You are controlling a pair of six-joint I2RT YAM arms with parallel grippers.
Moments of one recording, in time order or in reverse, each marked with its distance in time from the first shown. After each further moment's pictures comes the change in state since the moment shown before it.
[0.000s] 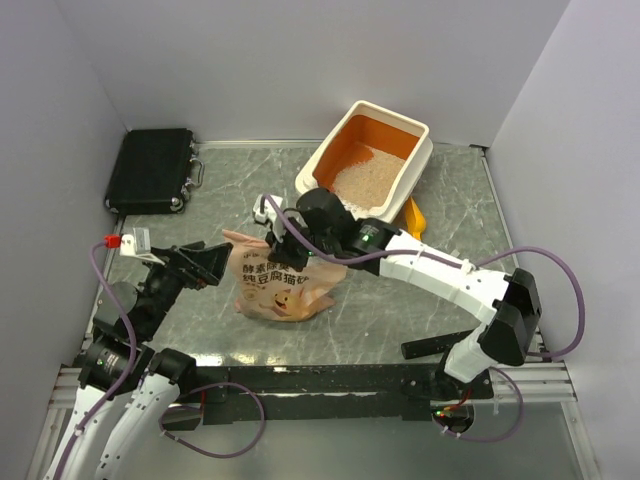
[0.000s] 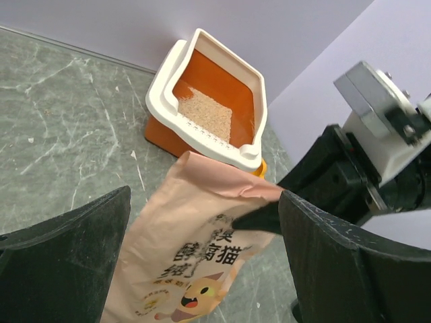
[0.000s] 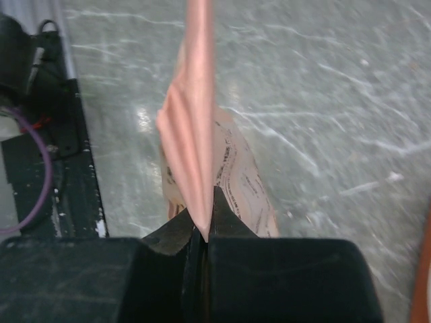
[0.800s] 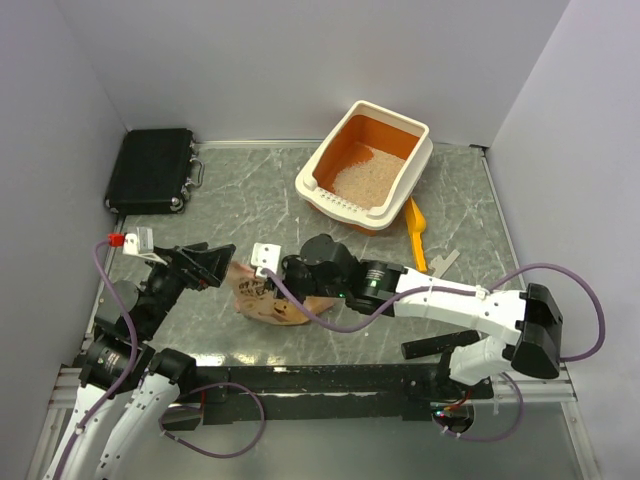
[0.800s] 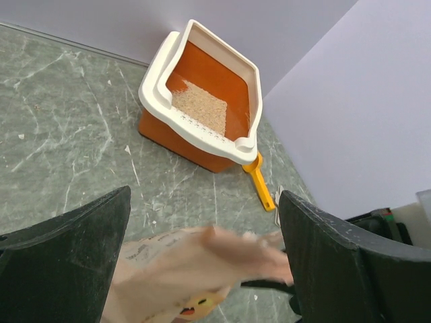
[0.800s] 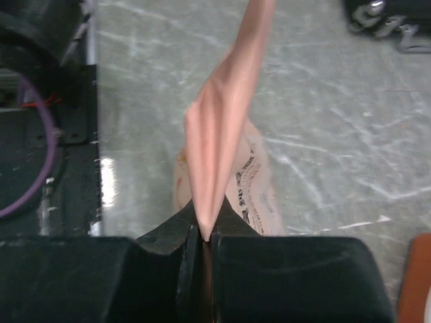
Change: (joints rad) left arm 0.000 0.007 -0.004 -0.001 0.034 0.000; right arm 0.206 -0.151 -0.286 0.259 0.133 -0.129
